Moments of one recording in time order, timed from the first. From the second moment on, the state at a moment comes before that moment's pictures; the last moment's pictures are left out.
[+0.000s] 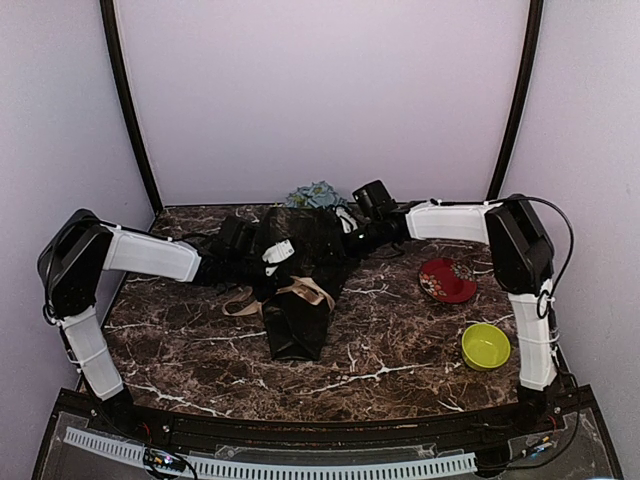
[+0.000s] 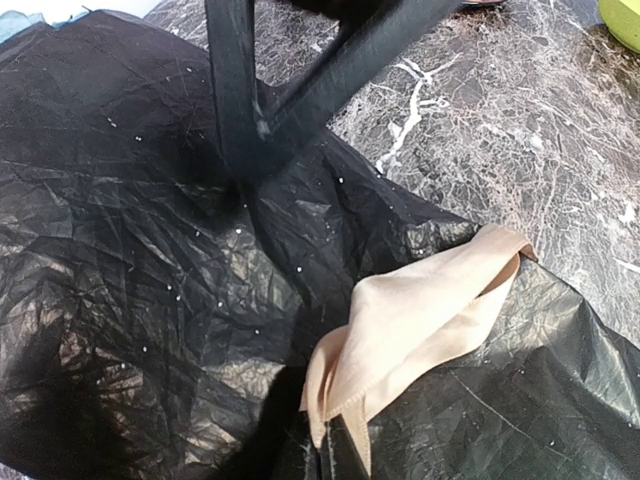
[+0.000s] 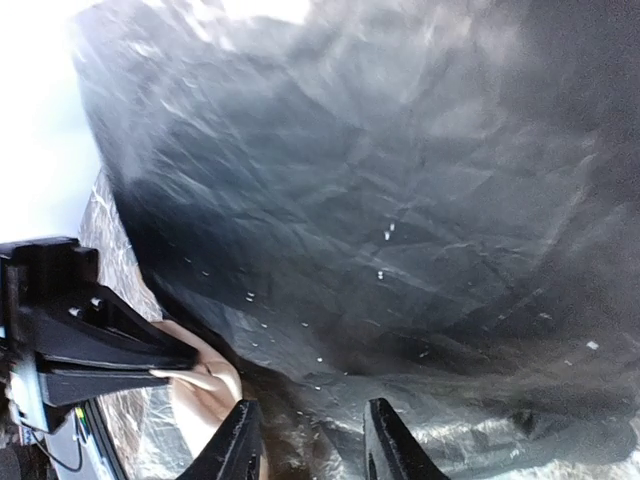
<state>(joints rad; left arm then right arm) -0.63 1.80 1.03 0.03 0.27 0.43 0.65 2.18 1.67 -0.32 -0.56 0.34</state>
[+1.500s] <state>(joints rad) -0.59 1.85 1.05 0.03 0.30 0.34 0.79 2.10 1.43 -0.14 -0.38 0.24</state>
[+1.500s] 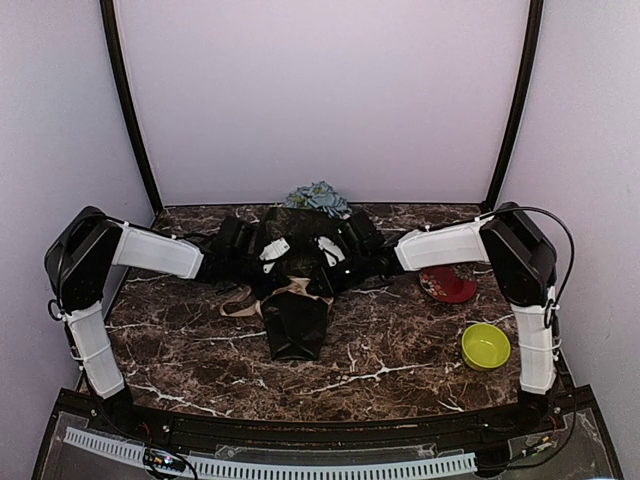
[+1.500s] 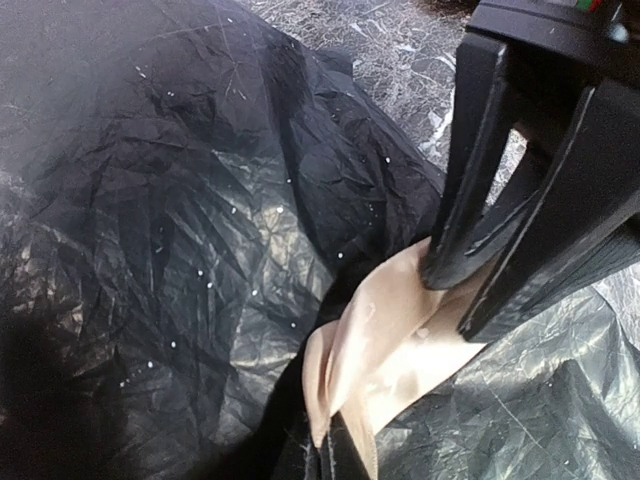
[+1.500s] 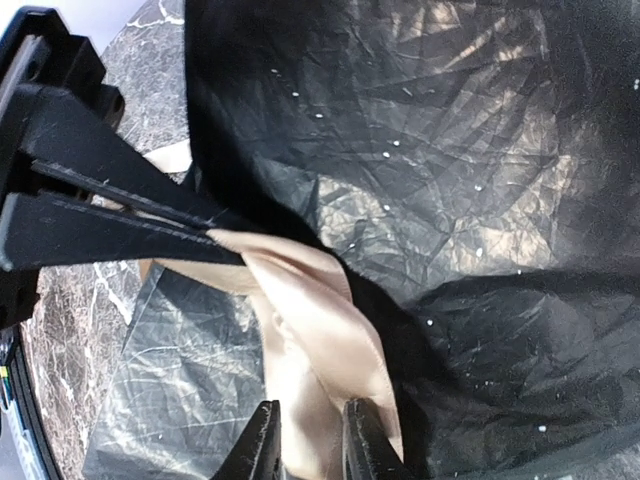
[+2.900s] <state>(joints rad) -0.56 1.91 1.08 0.06 0.41 0.17 0.85 2.08 1.32 0.06 -0.41 0.10</state>
